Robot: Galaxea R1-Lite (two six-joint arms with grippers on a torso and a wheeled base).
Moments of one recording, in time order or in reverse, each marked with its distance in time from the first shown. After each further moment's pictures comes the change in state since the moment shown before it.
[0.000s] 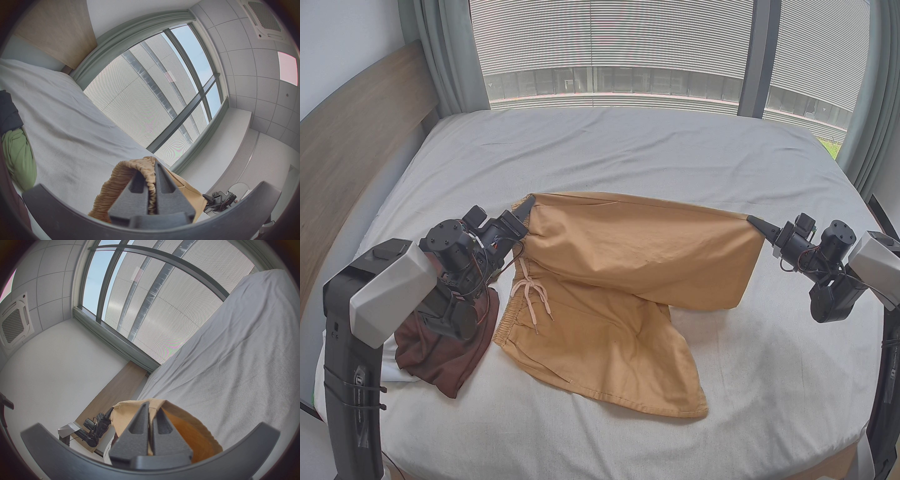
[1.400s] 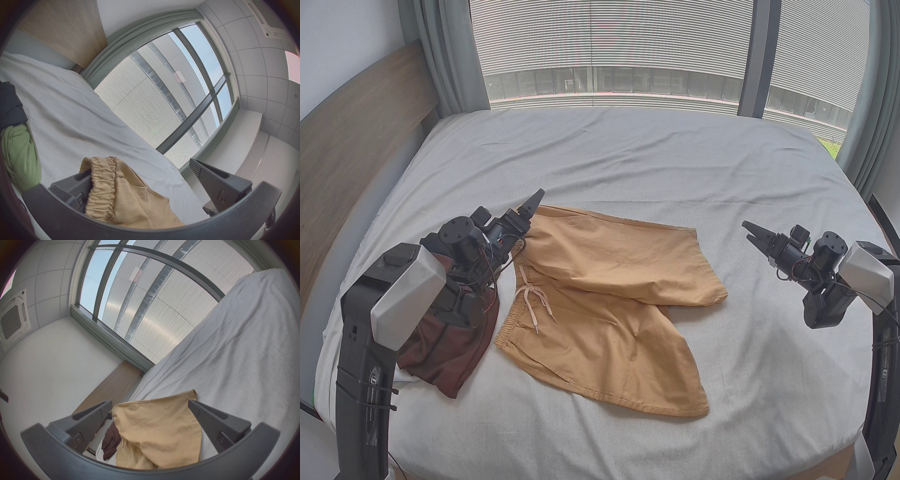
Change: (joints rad) left arm 0.020 0.119 -0.231 0.163 0.050 -0.011; right arm -0.017 0.115 -0.082 0.002 -0.011 -0.043
